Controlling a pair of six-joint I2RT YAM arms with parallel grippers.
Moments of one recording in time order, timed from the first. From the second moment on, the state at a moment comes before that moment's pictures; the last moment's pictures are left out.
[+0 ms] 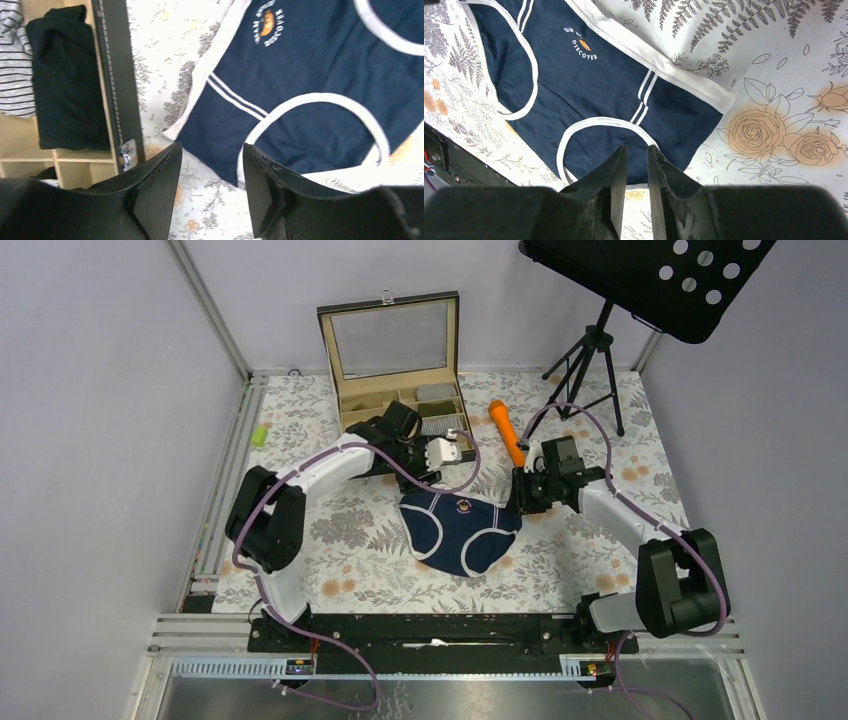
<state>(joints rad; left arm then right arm) -0.56 1.83 1.37 -0.60 0.43 0.81 0.27 1.38 0.80 -0.45 -0.39 0.17</state>
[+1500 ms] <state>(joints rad) -0.52 1.15 1.13 -0.48 0.14 -0.05 0.25 1.28 0.97 -0.46 -0.41 0.14</state>
